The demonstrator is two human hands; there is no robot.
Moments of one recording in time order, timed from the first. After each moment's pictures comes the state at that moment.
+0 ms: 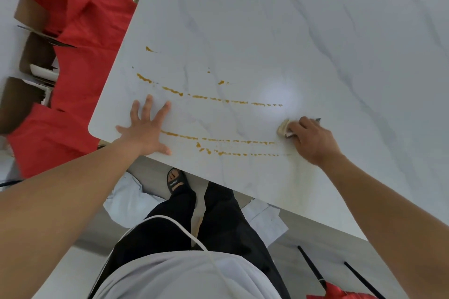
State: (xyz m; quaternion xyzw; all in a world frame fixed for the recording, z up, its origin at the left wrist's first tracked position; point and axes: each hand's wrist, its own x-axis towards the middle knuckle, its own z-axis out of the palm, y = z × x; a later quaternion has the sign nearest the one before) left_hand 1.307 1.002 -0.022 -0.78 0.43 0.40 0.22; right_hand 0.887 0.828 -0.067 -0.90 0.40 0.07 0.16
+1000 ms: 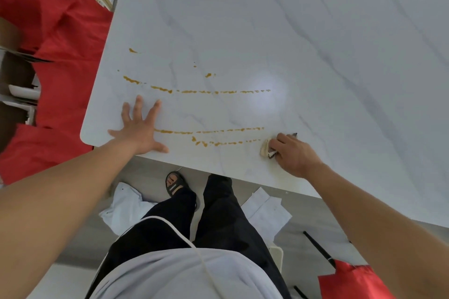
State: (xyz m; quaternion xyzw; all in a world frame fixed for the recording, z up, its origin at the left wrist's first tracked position) left_hand 1.308 1.004 -0.021 -0.77 0.45 0.39 0.23; right_hand 0.882 0.918 -0.058 -0.87 0.40 0.15 0.24
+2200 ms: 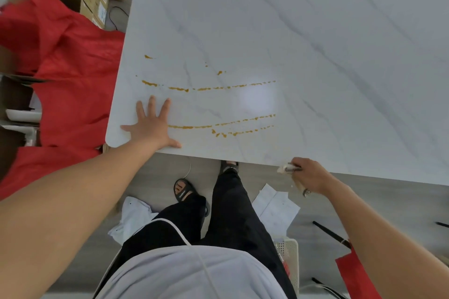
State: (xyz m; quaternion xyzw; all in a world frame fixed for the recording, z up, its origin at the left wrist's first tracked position) left_hand 1.334 1.020 -0.005 -0.75 0.52 0.33 0.25; right_hand 0.894 1.025 -0.008 -0.58 0.65 0.21 0.44
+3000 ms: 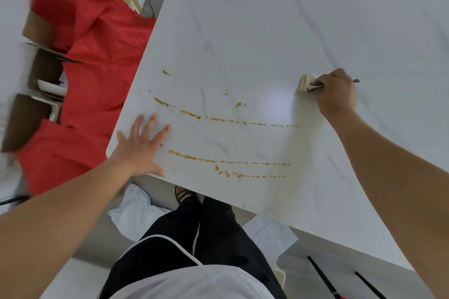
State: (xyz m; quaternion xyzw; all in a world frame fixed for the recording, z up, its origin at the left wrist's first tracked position) left_hand 1.378 1.005 -0.018 -0.68 0.55 0.34 0.34; right_hand 0.996 0.701 -0.034 -0.76 0.63 0.03 0.16
